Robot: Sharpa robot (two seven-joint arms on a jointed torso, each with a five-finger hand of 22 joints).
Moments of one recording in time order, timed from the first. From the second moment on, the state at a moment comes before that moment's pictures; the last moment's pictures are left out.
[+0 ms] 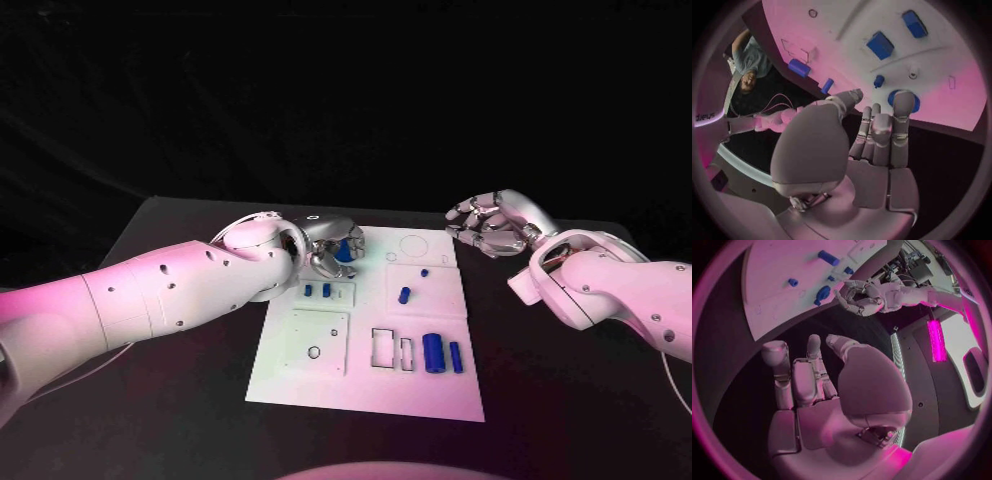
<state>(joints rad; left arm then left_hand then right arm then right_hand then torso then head) 1.19 -0.60 -0.02 1.31 -1.49 -0.13 0.00 1.42 -0.27 0.54 0.11 0.21 0.73 0.16 0.48 0.32 0.82 0.11 0.49 0.15 1.35 0.02 1.29 0.90 0.17 1.26 0.12 1.03 0.70 1.24 -0.94 -0.12 1.54 -0.87 -0.53 0.11 1.26 -0.18 0.48 0.15 0.27 0.85 0.16 0.28 0.42 1.07 0.06 0.67 0.66 1.45 -0.01 1.30 1.07 0.12 1.25 0.10 0.95 1.13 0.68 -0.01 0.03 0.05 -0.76</state>
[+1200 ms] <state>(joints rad) 1.17 -0.53 -0.02 1.25 -1.61 -0.03 -0.10 1.42 -0.25 0.59 0.08 0.21 0.79 0.16 0.46 0.28 0.90 0.10 0.49 0.12 1.39 0.01 1.31 0.88 0.15 1.32 0.11 1.12 0.82 1.24 -0.93 -0.12 1.54 -0.87 -0.53 0.11 1.26 -0.18 0.48 0.15 0.28 0.85 0.15 0.28 0.42 1.08 0.07 0.66 0.65 1.45 -0.01 1.30 1.06 0.12 1.25 0.10 0.95 1.13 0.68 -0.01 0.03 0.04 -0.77</state>
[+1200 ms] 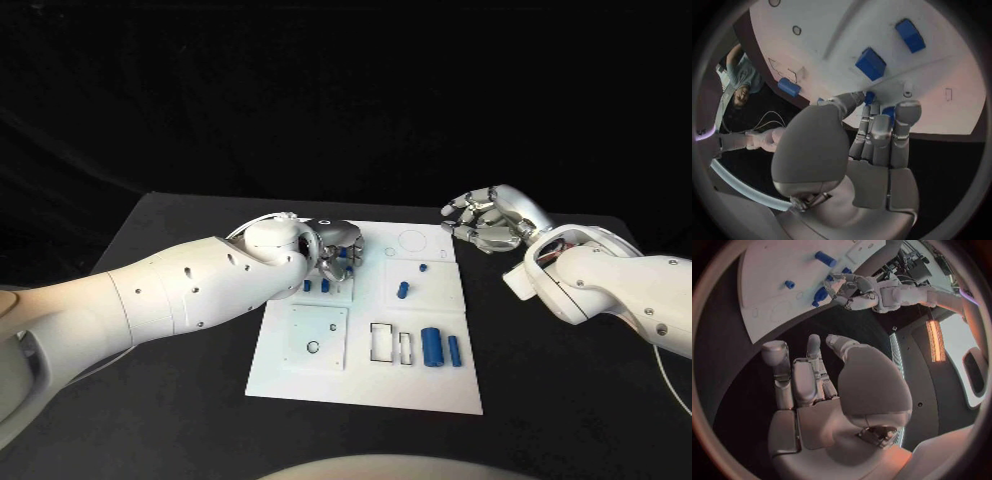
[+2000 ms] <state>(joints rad) 1.17 -0.53 -0.02 1.26 -1.61 -0.03 -0.12 1.43 -0.25 0.64 0.06 0.20 0.80 0.16 0.45 0.27 0.90 0.11 0.46 0.10 1.40 0.01 1.31 0.86 0.15 1.33 0.11 1.13 0.84 1.24 -0.93 -0.12 1.54 -0.87 -0.53 0.11 1.26 -0.18 0.48 0.16 0.28 0.85 0.15 0.28 0.42 1.08 0.07 0.66 0.65 1.45 -0.01 1.30 1.06 0.12 1.25 0.10 0.94 1.13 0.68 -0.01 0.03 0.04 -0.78</state>
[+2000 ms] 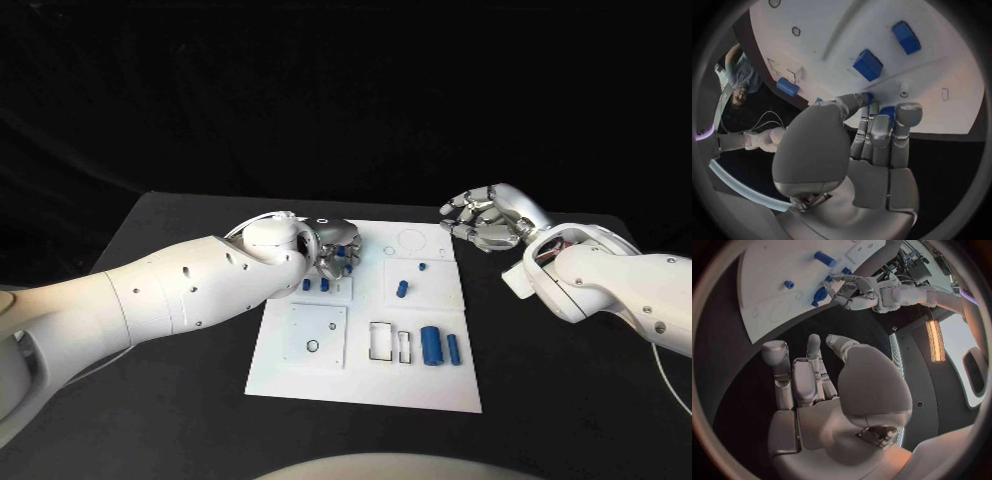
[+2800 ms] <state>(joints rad) 1.17 -0.53 -0.02 1.26 -1.61 -0.03 -0.13 1.41 -0.25 0.64 0.05 0.20 0.81 0.16 0.44 0.26 0.90 0.11 0.45 0.08 1.39 0.02 1.32 0.84 0.15 1.33 0.11 1.14 0.83 1.24 -0.93 -0.12 1.54 -0.87 -0.53 0.11 1.26 -0.18 0.48 0.16 0.28 0.85 0.15 0.28 0.42 1.08 0.07 0.66 0.65 1.45 -0.01 1.30 1.06 0.12 1.25 0.10 0.94 1.13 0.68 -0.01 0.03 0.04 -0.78</state>
